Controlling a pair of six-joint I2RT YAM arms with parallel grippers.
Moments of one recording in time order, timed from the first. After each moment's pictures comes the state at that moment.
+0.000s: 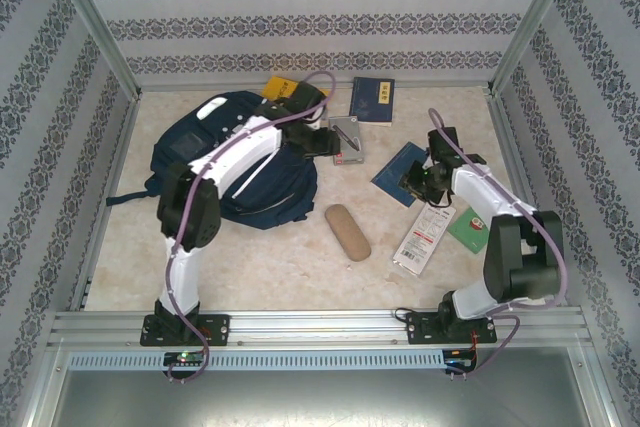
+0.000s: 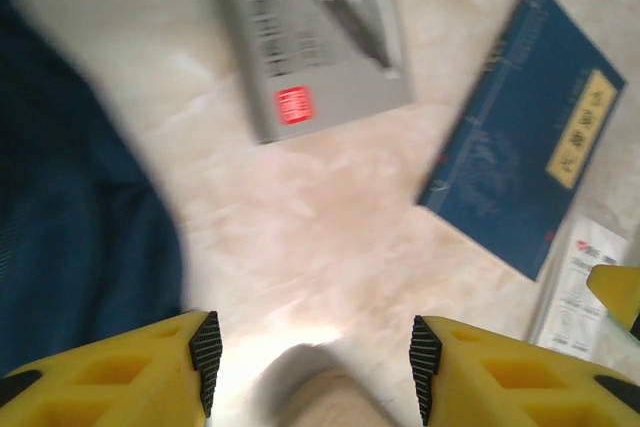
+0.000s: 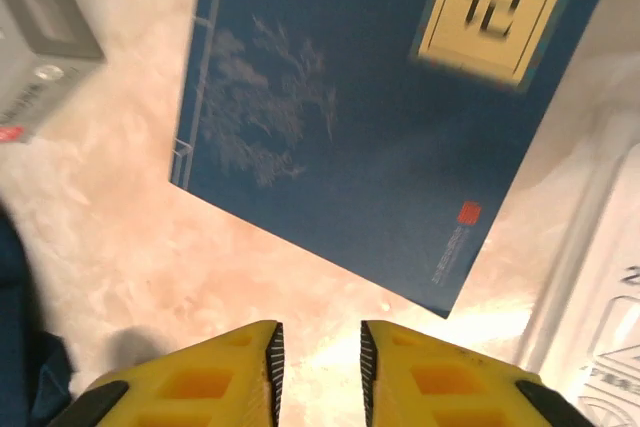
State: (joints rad) left arm -0.55 2.09 1.90 -0.82 0.24 -0.54; right arm 0.06 1.50 0.96 -0.61 -0.26 0.63
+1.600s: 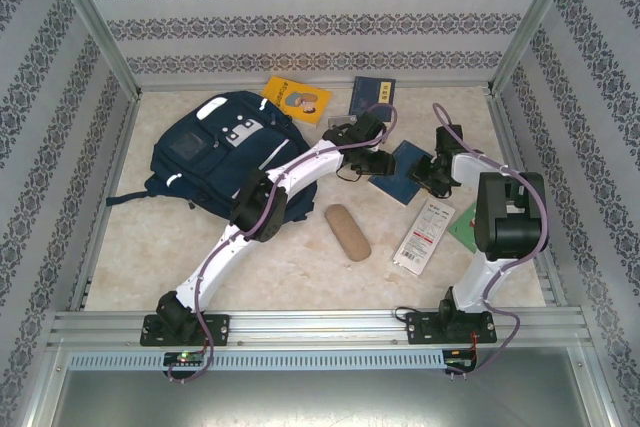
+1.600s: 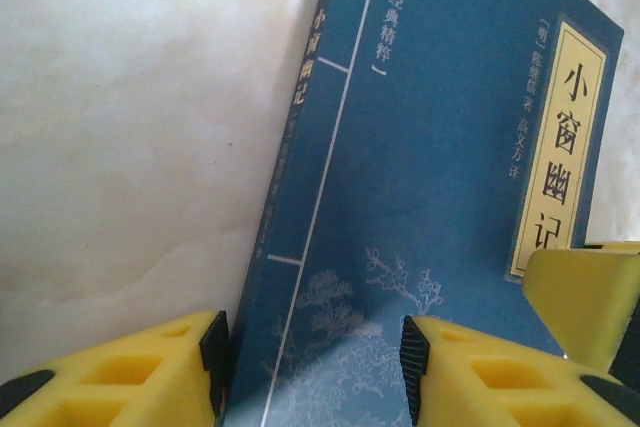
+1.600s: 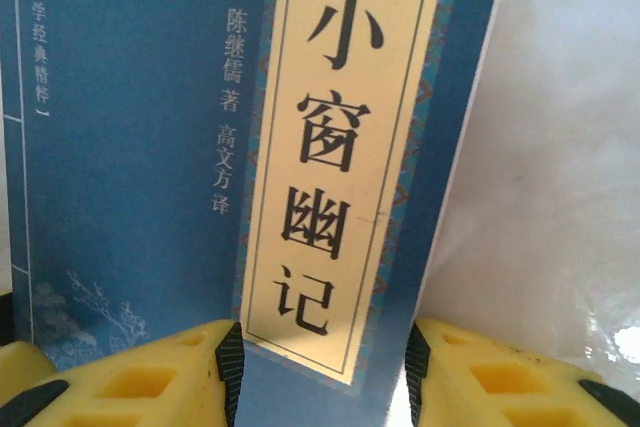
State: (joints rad) left arm -0.71 2.68 2.44 -0.70 0.29 -0.56; right arm -0.03 1.78 1.03 -0.41 -0.22 0.59
